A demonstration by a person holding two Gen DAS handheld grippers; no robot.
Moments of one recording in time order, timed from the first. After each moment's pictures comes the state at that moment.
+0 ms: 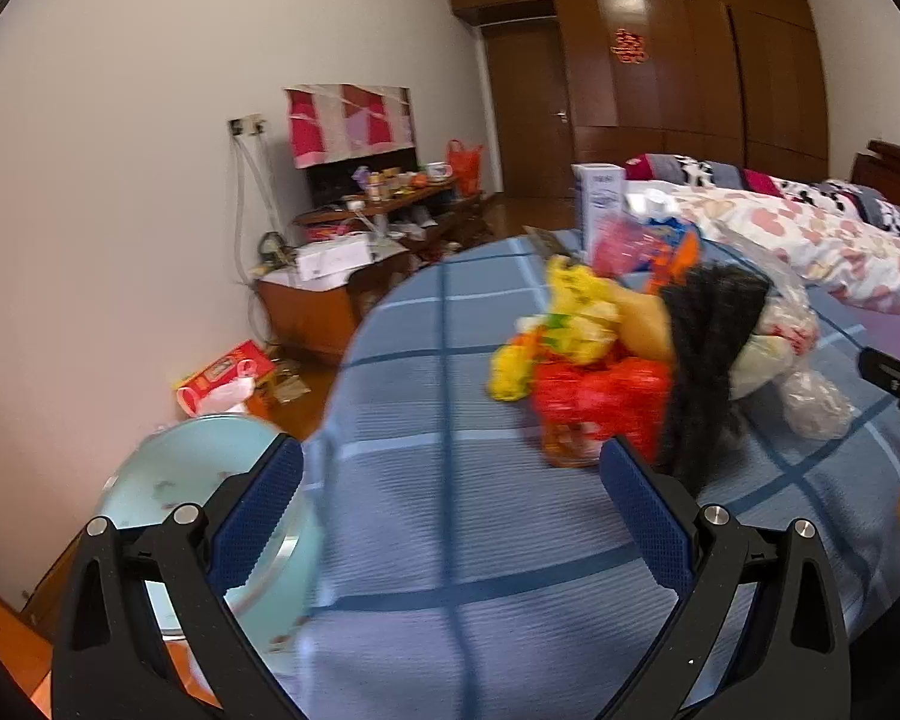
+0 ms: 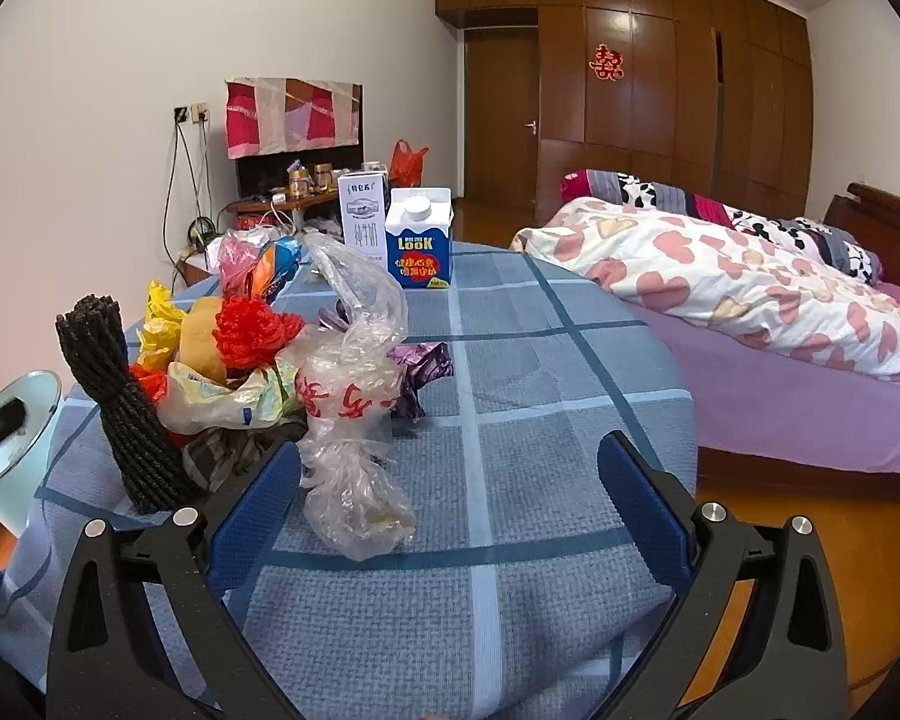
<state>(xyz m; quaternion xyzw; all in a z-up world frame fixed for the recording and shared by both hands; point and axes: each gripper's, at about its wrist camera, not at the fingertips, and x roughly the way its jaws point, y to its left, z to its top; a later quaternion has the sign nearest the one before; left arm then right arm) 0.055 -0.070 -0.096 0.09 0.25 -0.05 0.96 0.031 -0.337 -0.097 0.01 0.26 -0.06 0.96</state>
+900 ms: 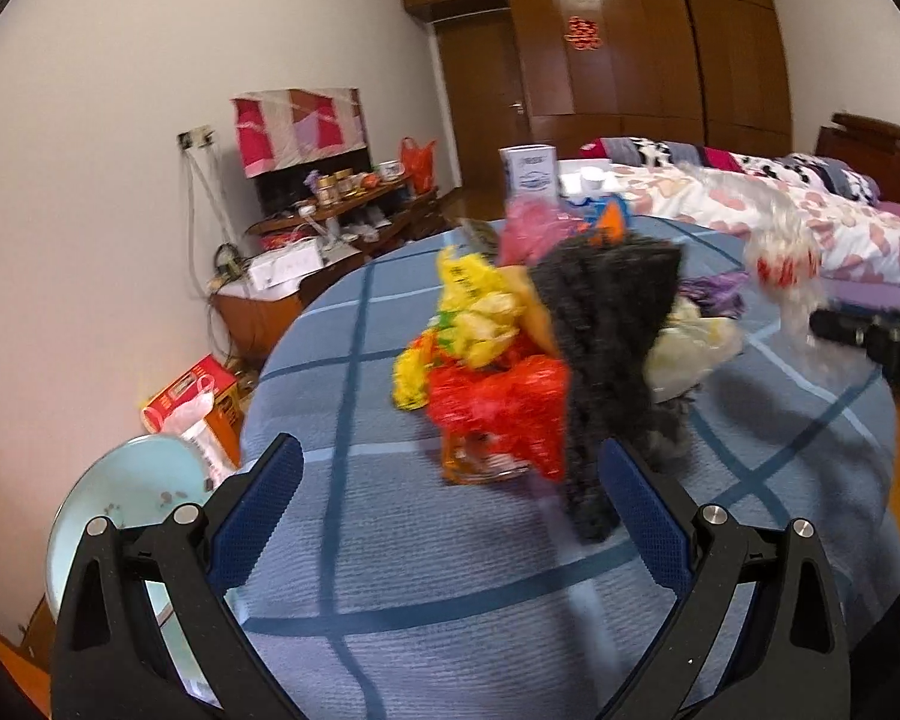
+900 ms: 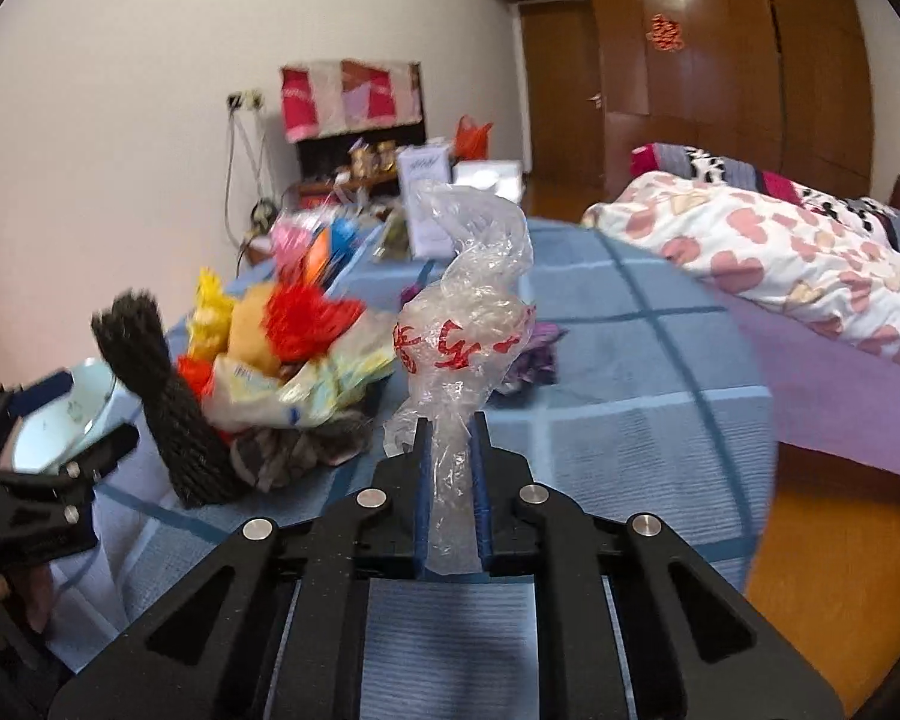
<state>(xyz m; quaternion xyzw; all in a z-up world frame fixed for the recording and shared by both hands) 0.066 -0.121 -0.109 0.12 0.26 -0.10 0.95 0.044 -0.347 -0.092 0.05 0.28 0.01 0.96</state>
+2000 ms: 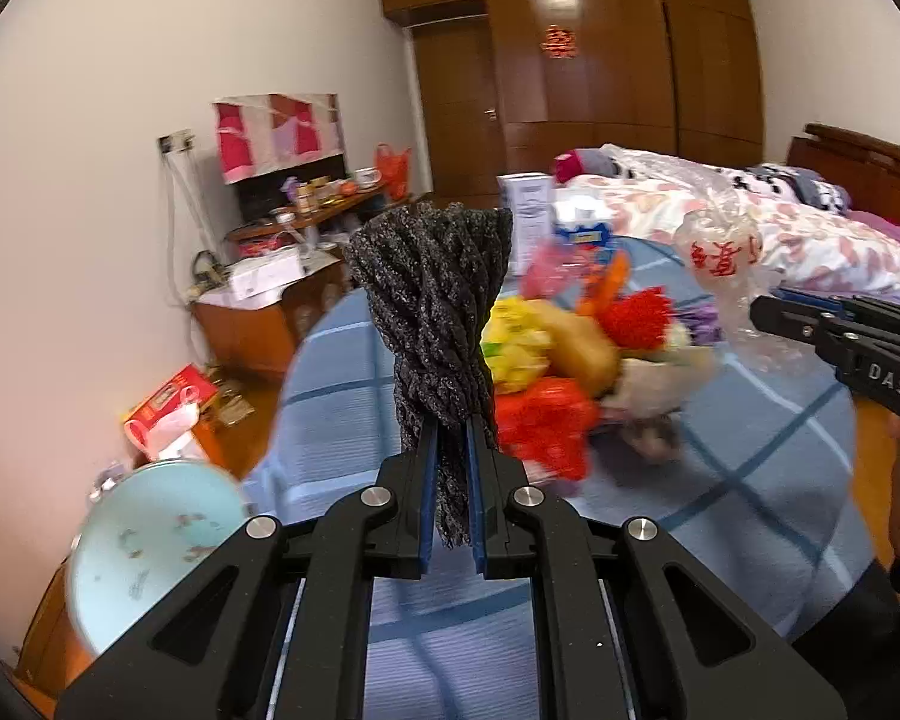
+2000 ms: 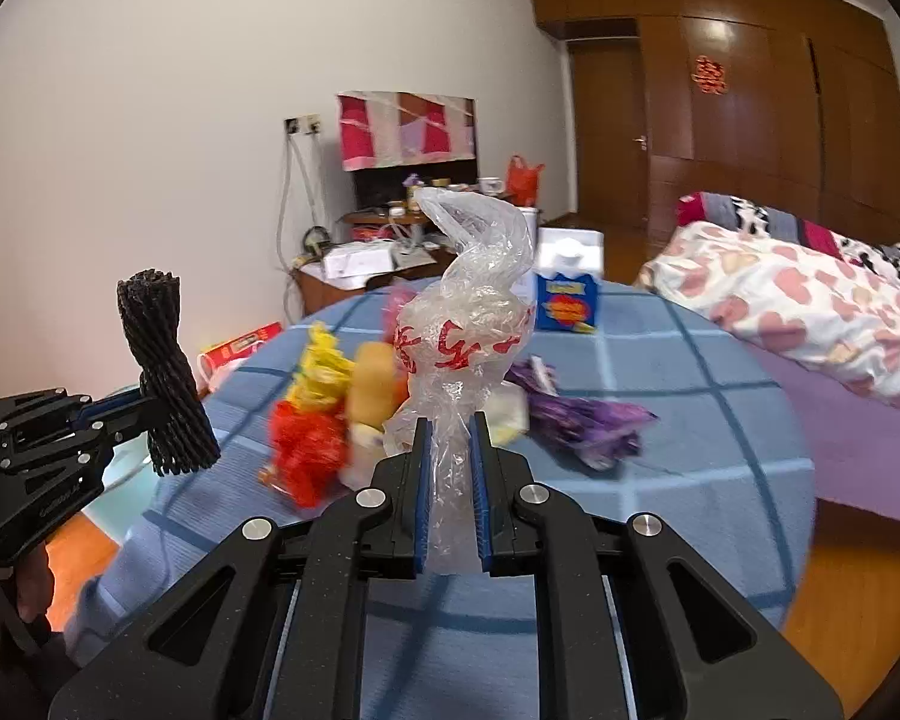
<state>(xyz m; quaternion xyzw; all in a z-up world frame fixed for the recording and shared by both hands) 0.067 -0.073 -0.069 0.10 0.26 -0.13 0.95 0.052 -0.287 -0.057 0.02 0.25 0.08 0.97</state>
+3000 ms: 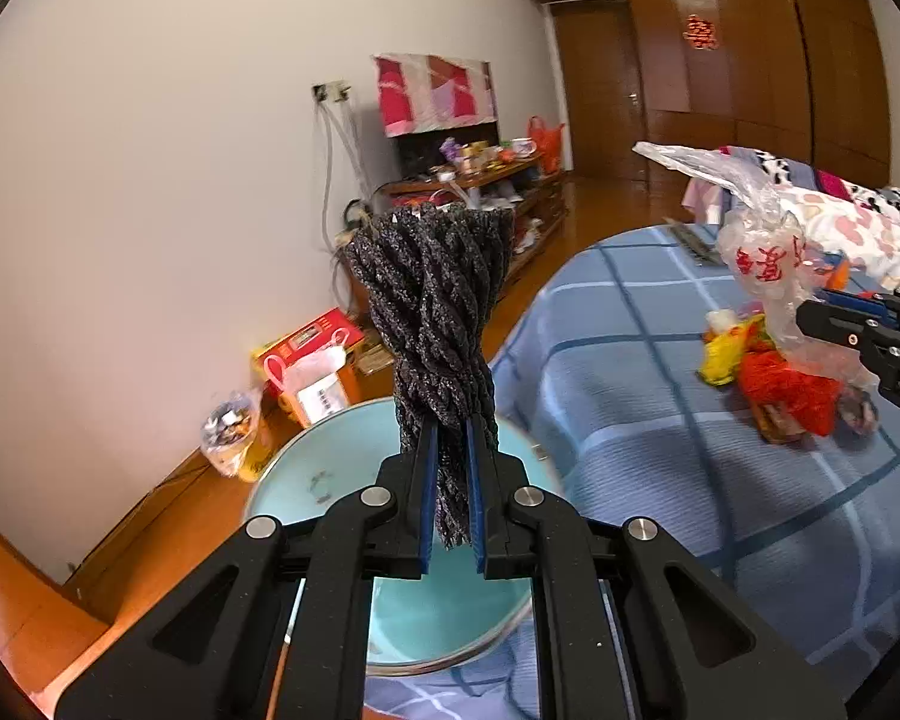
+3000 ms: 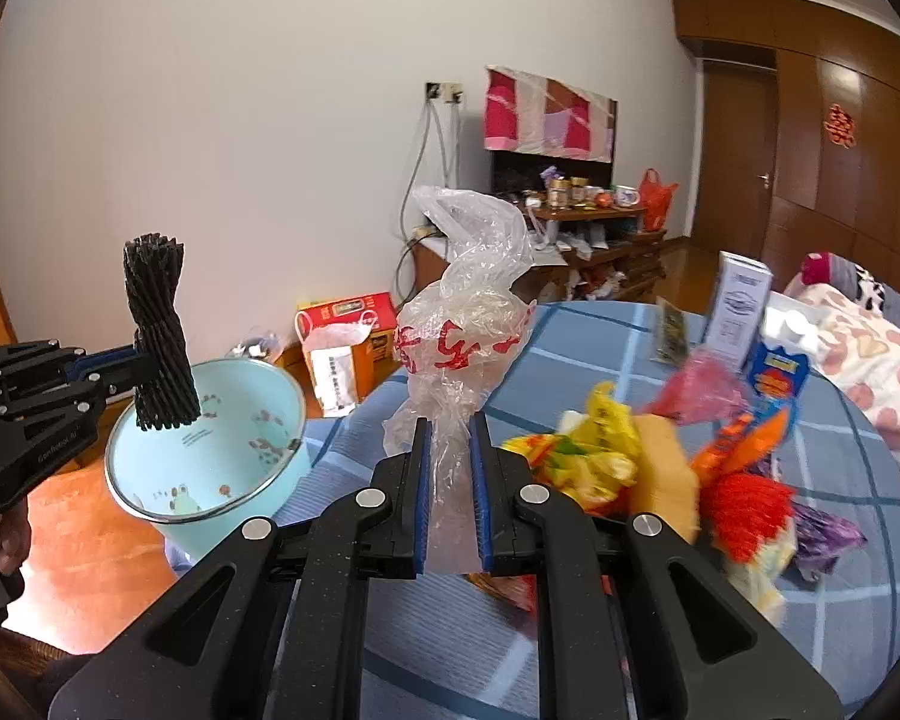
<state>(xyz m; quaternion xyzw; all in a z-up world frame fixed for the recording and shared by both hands) 0.075 0.074 -0.066 0.08 0.29 0.04 0.95 0.113 -0.140 -0.058 -0.06 0.26 0.21 0.94</state>
